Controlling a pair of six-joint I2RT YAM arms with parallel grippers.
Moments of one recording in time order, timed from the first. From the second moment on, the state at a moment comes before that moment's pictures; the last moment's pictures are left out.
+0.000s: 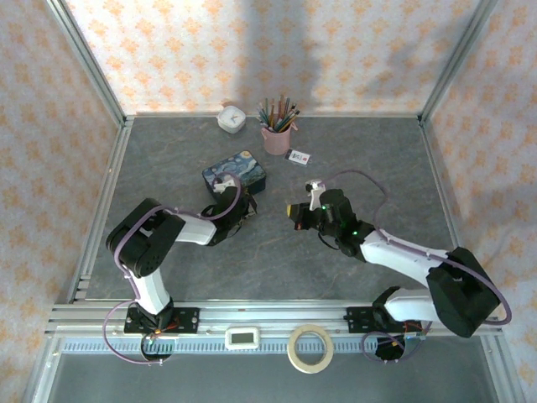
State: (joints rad) left arm -0.53 1.77 0.67 0.48 -0.13 -0.92; right arm 0.64 1.26 0.56 0.22 -0.18 0.54
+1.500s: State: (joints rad) left arm -0.43 1.52 0.39 0.86 0.30 -1.25; right arm 0.58 1.91 0.57 1.14 -0.77 0.90
